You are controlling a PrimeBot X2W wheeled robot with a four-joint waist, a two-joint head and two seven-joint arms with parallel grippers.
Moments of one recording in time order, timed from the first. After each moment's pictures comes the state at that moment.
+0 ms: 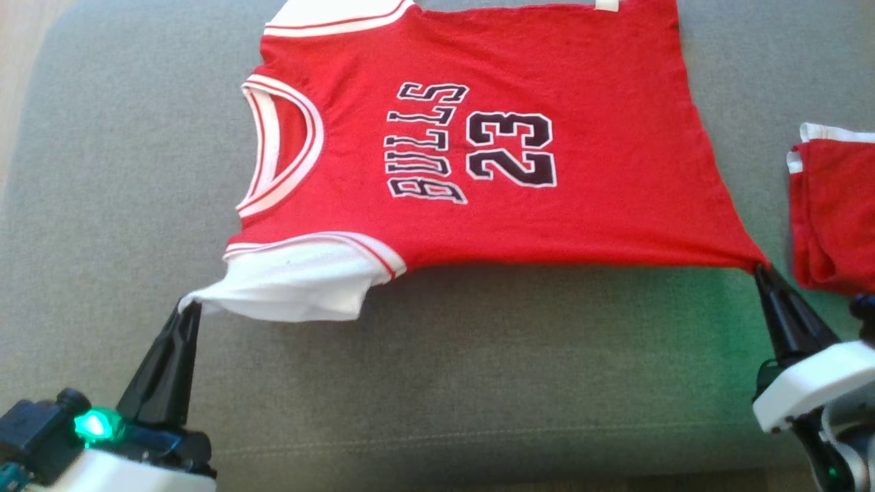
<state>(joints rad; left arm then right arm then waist) 0.19 0.35 -0.15 -0.22 -0.49 -0.12 -0.23 0.01 -0.16 -0.18 -0.03 0.28 0.13 0.13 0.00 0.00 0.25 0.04</state>
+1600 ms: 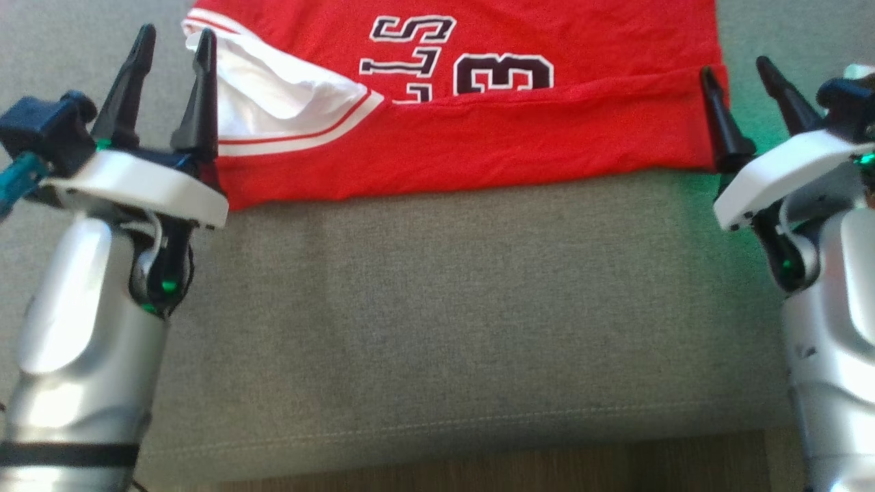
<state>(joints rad) -0.61 0.27 -0.27 0.40 -0.47 -0.12 -0.25 -0.59 -0.16 -0.07 0.42 0.19 0.13 0.04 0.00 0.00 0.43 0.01</state>
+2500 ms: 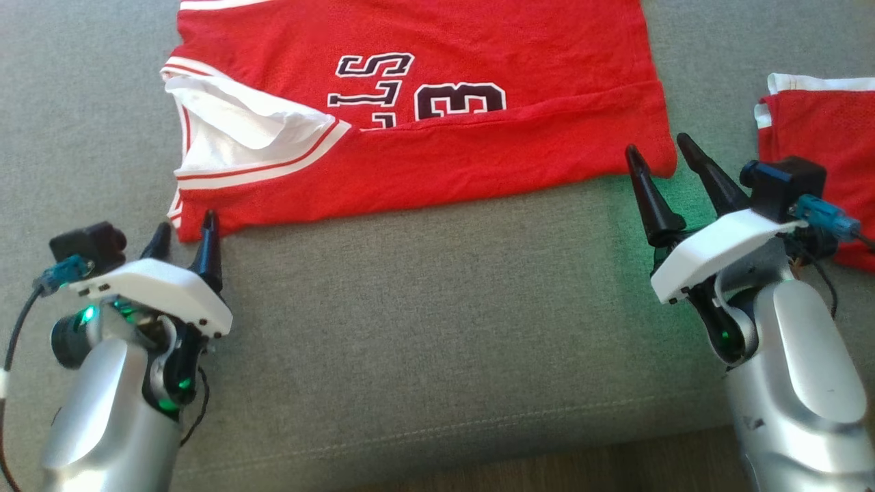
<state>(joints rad) -0.36 0.24 -0.22 0.46 -0.58 0.09 0.00 -0.42 -0.07 0.00 0.31 0.22 0.13 0.02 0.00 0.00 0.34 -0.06</state>
